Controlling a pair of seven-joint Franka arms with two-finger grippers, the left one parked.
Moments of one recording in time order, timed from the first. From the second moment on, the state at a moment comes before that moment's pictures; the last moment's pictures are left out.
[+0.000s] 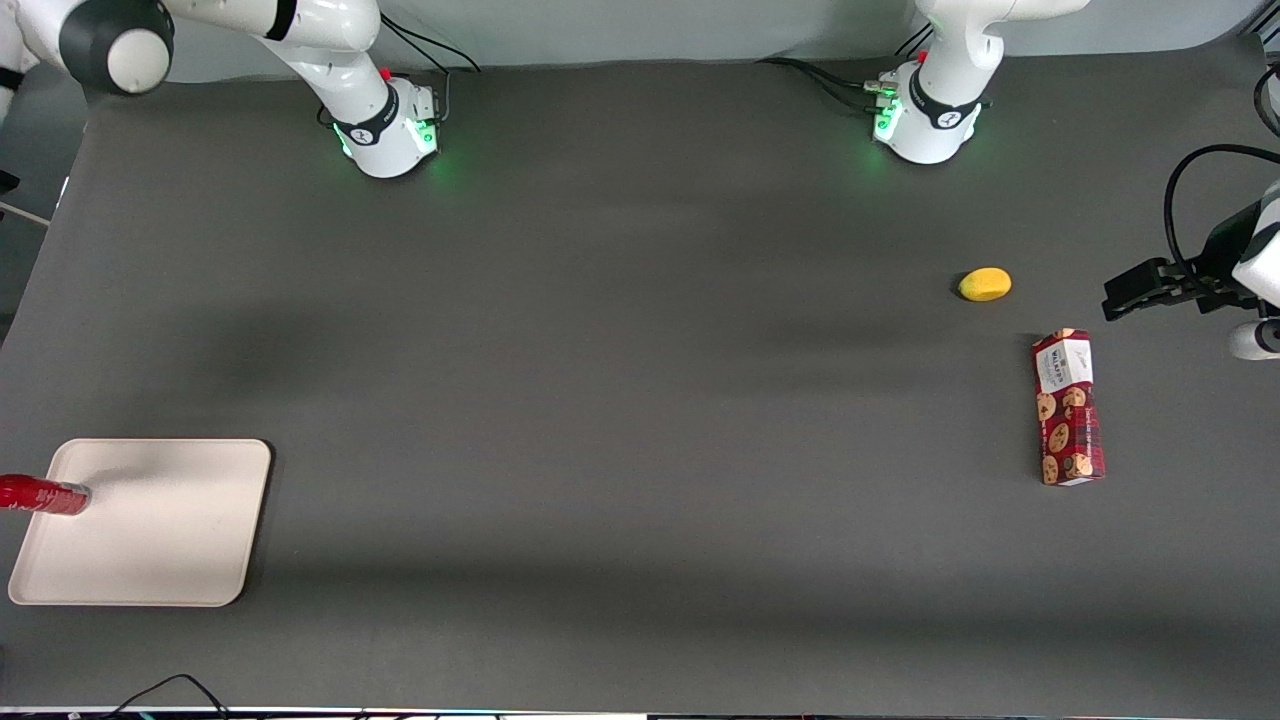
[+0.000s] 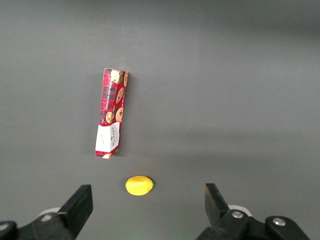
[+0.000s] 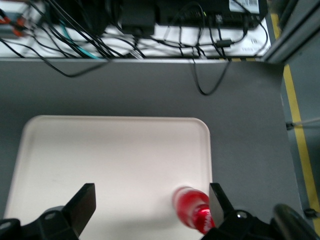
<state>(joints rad) -0.30 0.61 -0.32 -1.37 0.50 2.31 -0.79</state>
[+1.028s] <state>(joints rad) -0.06 -0.01 0.02 -1.69 0.06 1.84 0.04</state>
